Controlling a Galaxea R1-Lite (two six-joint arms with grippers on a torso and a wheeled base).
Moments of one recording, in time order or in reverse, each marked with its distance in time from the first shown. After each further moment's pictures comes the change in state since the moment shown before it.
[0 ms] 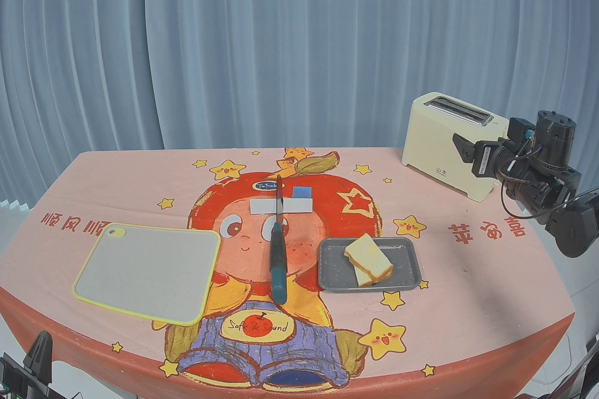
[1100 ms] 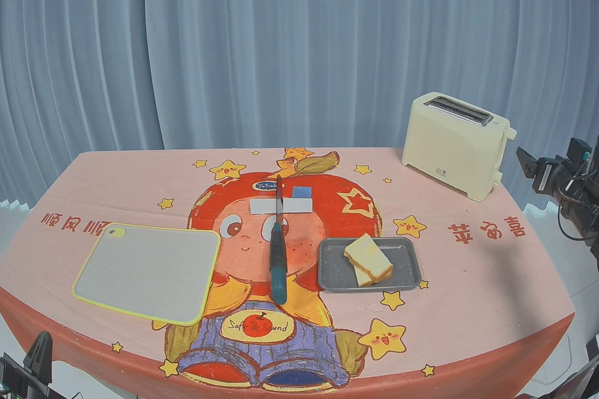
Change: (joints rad) left arm 0.000 0.000 0.000 0.000 0.000 0.000; right arm -0.223 -0.230 0.247 -0.039 0.042 -0.019
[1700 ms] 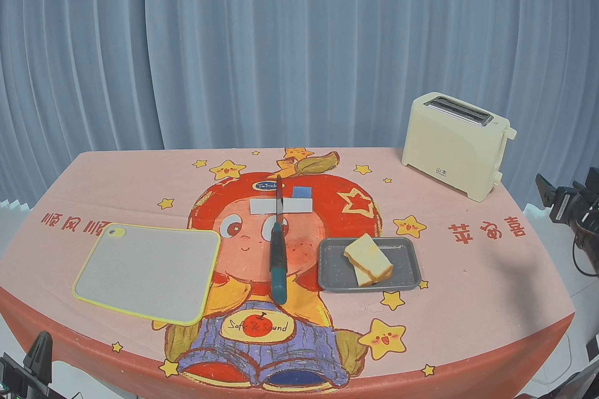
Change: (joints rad) left arm 0.000 0.000 0.000 0.000 0.000 0.000; right arm -0.062 -0.134 0.195 -0.036 0.004 -0.001
